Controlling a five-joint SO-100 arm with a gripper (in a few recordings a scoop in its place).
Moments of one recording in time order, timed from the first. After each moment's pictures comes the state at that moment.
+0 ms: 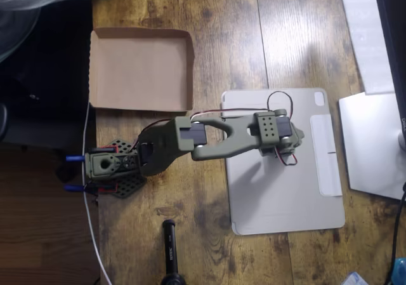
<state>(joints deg) 8.7 77.5 70.0 71.6 -12.4</state>
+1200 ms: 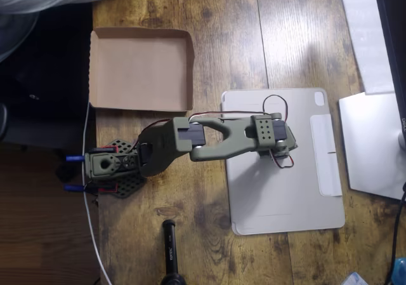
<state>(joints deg) 9.5 78.5 77.8 63.5 -13.6</state>
